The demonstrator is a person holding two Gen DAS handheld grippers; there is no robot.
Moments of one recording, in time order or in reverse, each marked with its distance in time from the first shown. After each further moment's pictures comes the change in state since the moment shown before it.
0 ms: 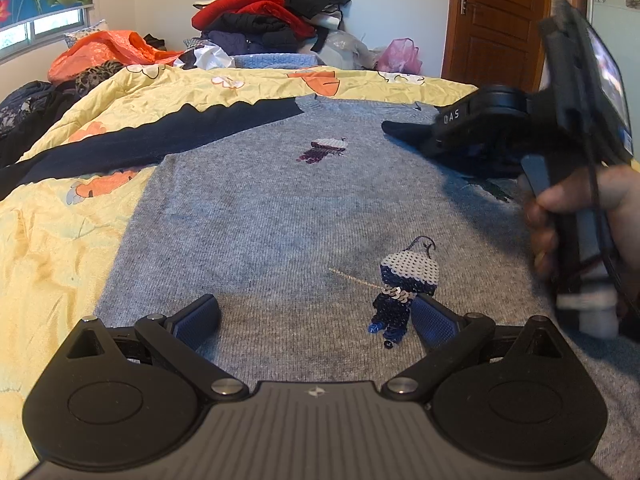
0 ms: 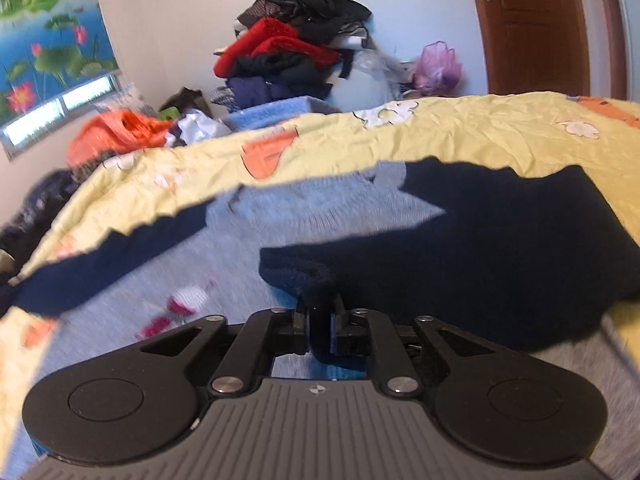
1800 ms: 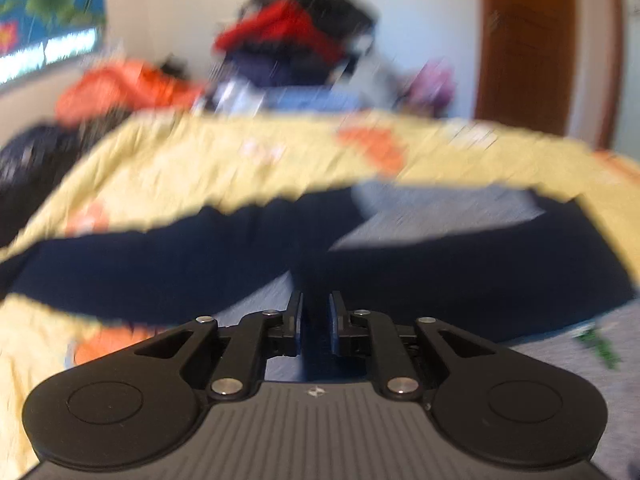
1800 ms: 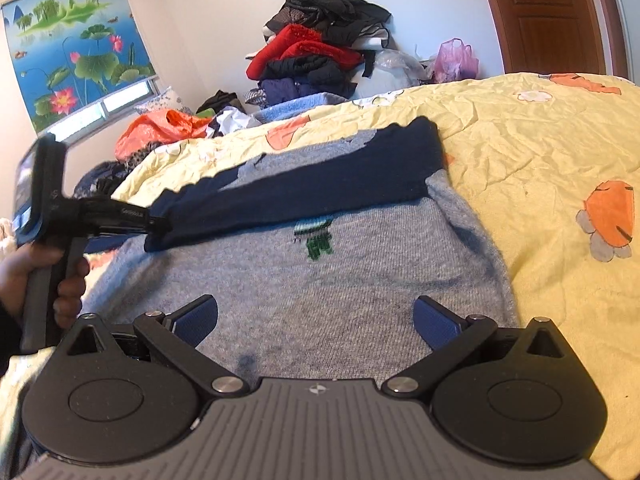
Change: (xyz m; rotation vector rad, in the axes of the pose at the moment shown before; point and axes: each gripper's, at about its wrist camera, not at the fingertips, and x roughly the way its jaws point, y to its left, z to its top) left arm 0.071 0.042 0.108 0.016 -0.118 0.055; right arm -0.127 -0.054 -0.070 0.026 -0.009 0.133
